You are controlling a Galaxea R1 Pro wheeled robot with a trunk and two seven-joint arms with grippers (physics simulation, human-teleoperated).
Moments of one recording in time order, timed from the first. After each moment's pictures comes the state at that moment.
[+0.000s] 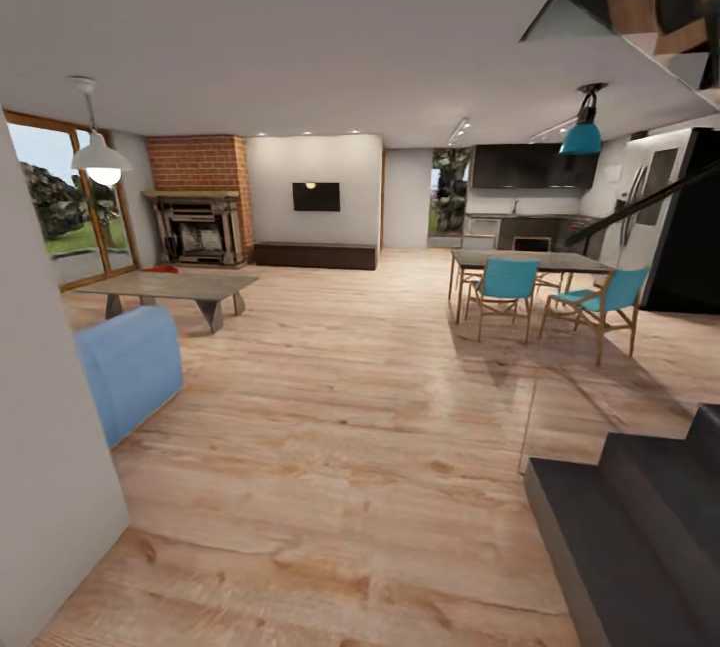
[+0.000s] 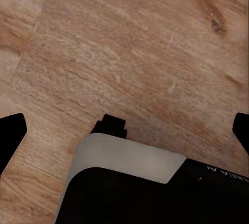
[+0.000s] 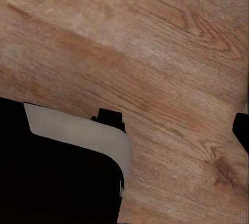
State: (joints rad) left arm -0.25 -0.03 0.01 0.00 0.28 -0.01 0.17; right arm -0.15 -0.02 0.28 0.03 -0.02 -0.16 -0.01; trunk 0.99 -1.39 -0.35
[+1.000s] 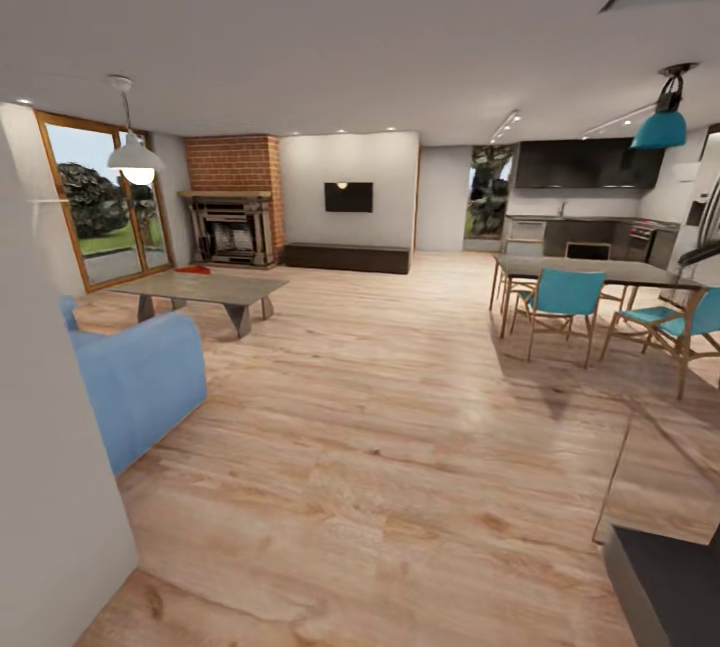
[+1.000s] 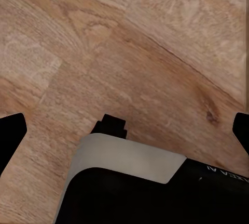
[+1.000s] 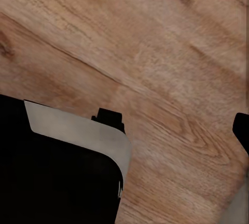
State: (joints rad) left arm -0.25 -0.03 0.01 0.00 0.28 -0.01 0.17; right arm -0.15 -0.02 0.29 0.03 -0.01 -0.16 -0.01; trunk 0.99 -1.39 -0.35
